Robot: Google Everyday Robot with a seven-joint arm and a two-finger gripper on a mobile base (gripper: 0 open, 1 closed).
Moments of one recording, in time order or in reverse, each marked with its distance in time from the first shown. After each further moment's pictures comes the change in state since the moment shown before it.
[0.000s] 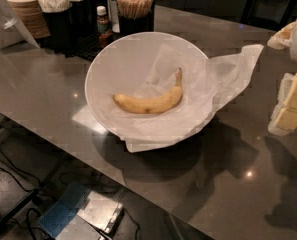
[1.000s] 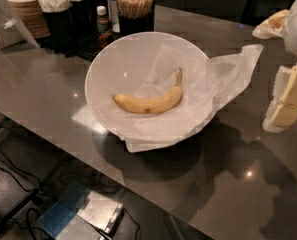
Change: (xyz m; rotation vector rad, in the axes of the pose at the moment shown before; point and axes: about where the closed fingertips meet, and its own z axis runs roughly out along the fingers) arm -0.033 0.009 -0.017 0.005 -0.090 -0.120
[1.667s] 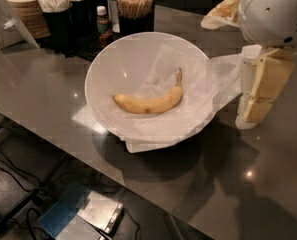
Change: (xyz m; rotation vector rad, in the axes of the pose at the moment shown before) arm -0.071 0.016 -0.007 -0.064 -0.090 -0.262
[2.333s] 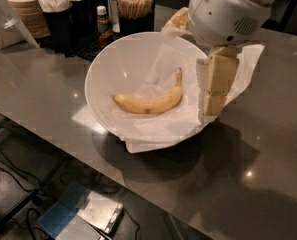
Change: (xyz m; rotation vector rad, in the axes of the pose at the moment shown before) arm -0.044 -0.018 0.041 -0.130 -0.084 -0.102
